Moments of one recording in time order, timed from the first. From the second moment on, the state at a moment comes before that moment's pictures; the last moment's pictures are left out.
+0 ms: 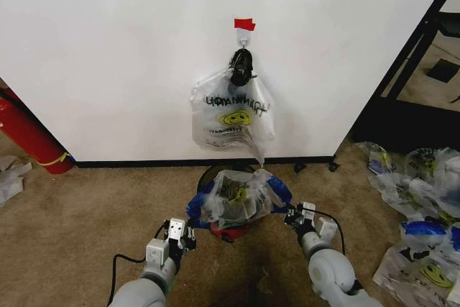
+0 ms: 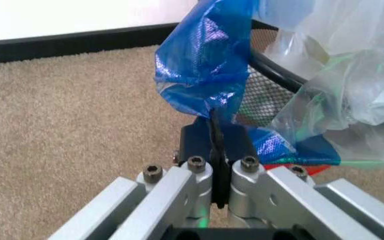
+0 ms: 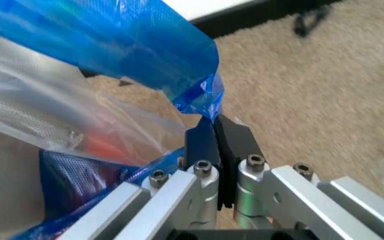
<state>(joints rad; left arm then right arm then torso) 1.43 -0.94 -0.10 -2.13 -0.57 0.32 -0.44 -1.26 1.23 0.26 1.76 0.68 -0.27 0.28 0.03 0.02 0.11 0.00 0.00</state>
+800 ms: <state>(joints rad) 1.36 -0.94 -0.08 -2.04 -0.59 0.33 -0.42 -1.11 1.20 0.13 1.61 0.62 -0.29 0.25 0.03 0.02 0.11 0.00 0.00</state>
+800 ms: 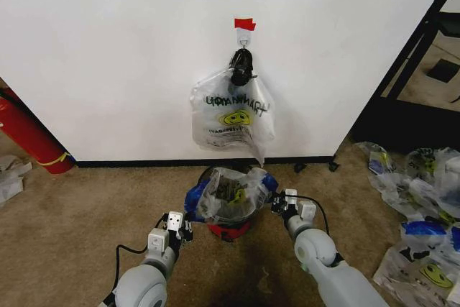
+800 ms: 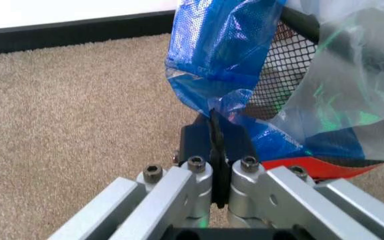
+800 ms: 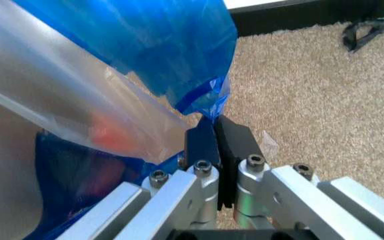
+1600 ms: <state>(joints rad) 1.51 -0.93 -0.14 -2.17 -0.45 0.30 -0.40 -1.31 1.12 0.20 1.75 0.50 -0.11 0.16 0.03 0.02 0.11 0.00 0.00</state>
